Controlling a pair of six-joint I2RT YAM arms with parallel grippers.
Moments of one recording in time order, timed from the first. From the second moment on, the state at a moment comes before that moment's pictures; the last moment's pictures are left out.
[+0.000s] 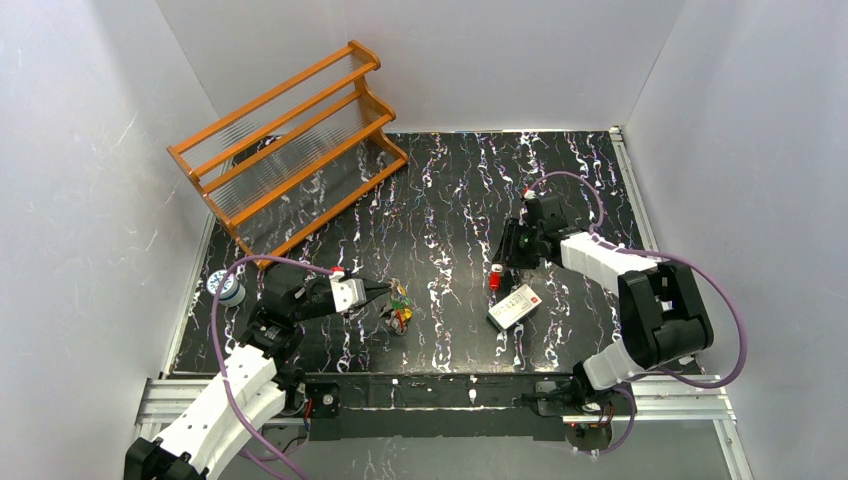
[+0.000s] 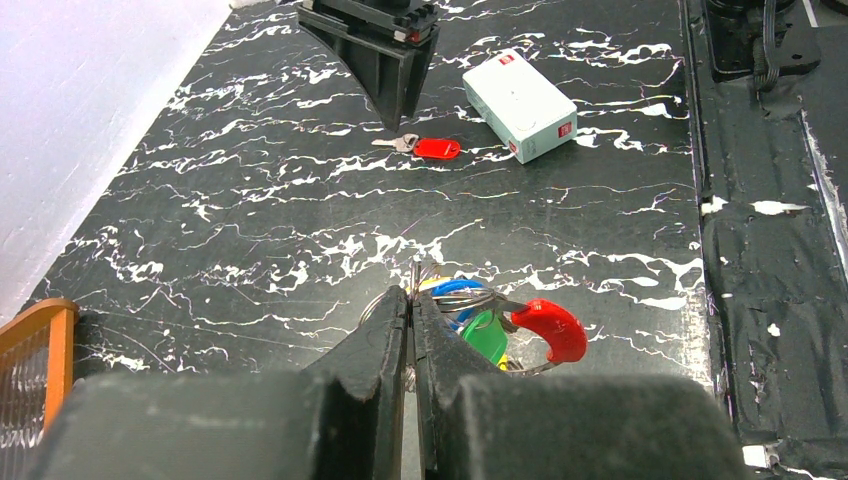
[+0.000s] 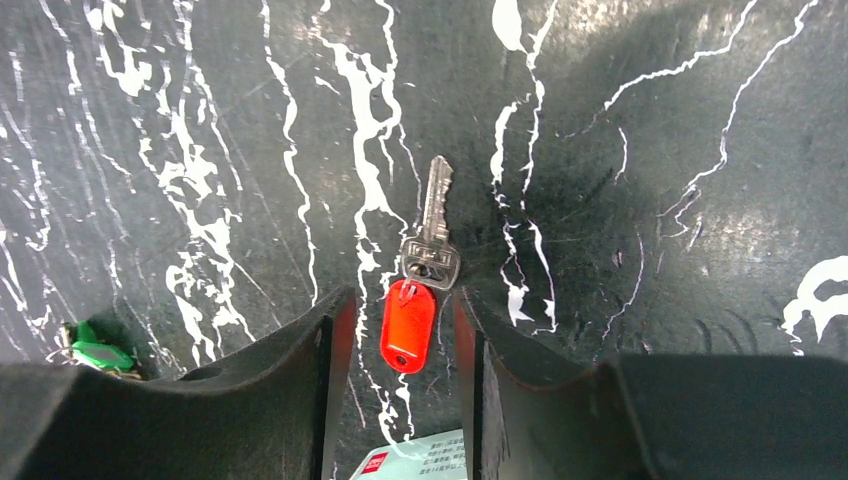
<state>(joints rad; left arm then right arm) -0.42 0.61 0.31 0.15 0.87 0.46 0.34 1.50 0.81 -0.26 -0.21 0.47</state>
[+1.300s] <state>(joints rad) -0.42 0.62 0.31 0.15 0.87 0.46 0.42 1.56 0.84 -0.28 -0.10 0.46</state>
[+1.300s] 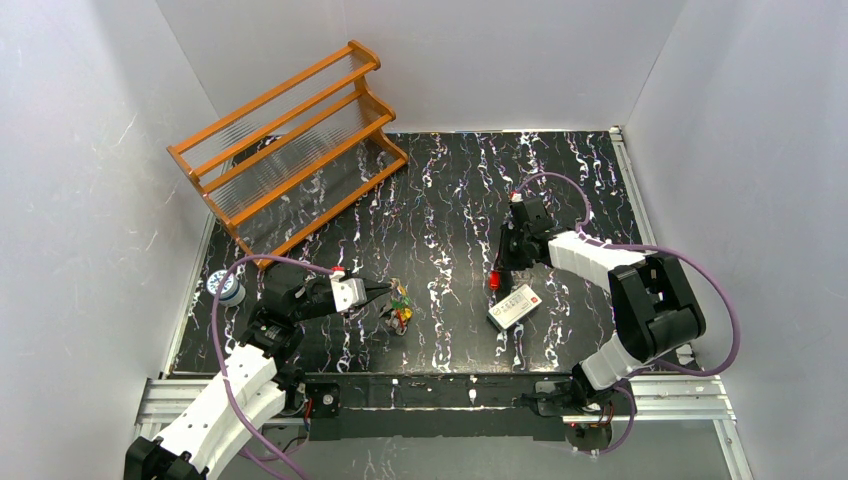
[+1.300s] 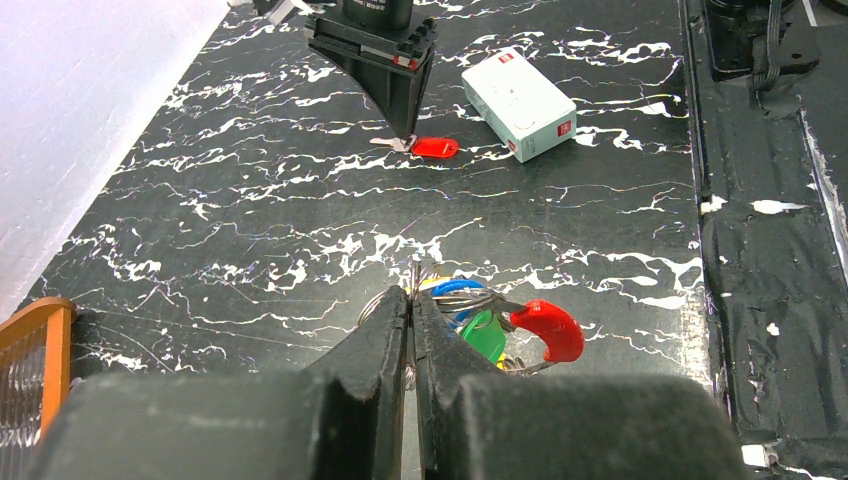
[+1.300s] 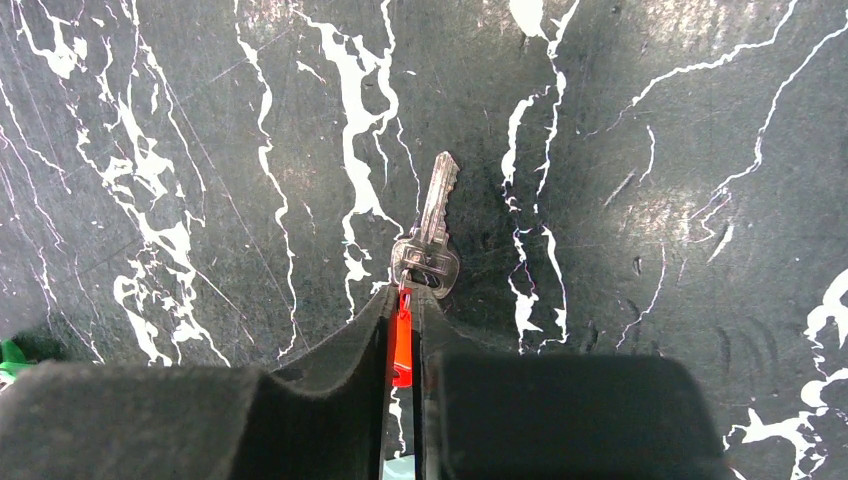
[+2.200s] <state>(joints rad) -0.42 0.62 0.31 0.15 0.87 0.45 0.43 1.53 0.89 -0.30 -0.15 0.36</state>
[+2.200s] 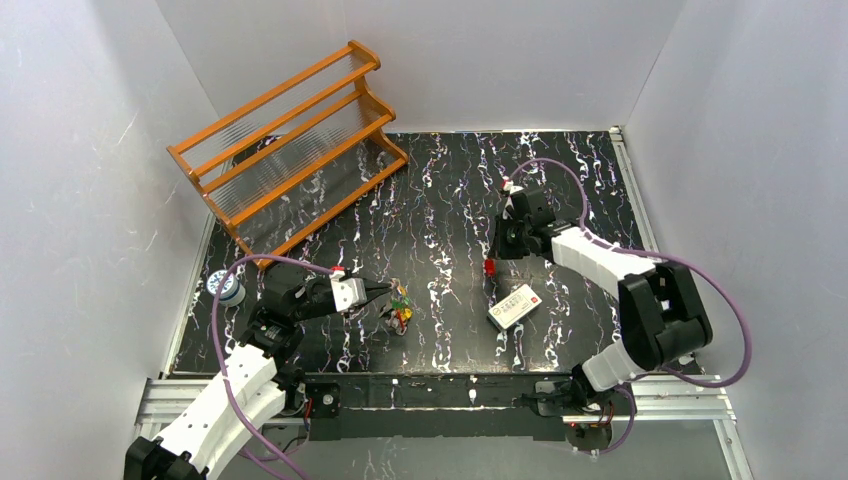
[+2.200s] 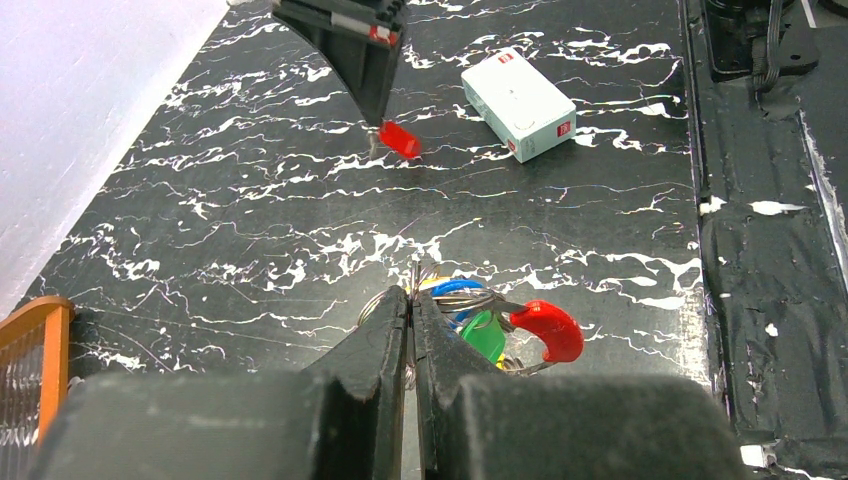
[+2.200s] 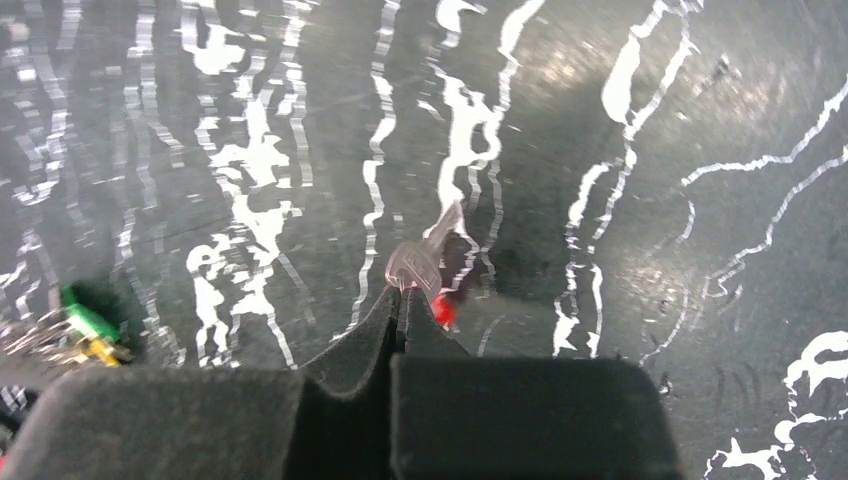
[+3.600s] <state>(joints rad) -0.42 0.70 0.36 0.08 0.89 0.45 0.79 1.40 0.95 -0.05 -0.78 0.09</state>
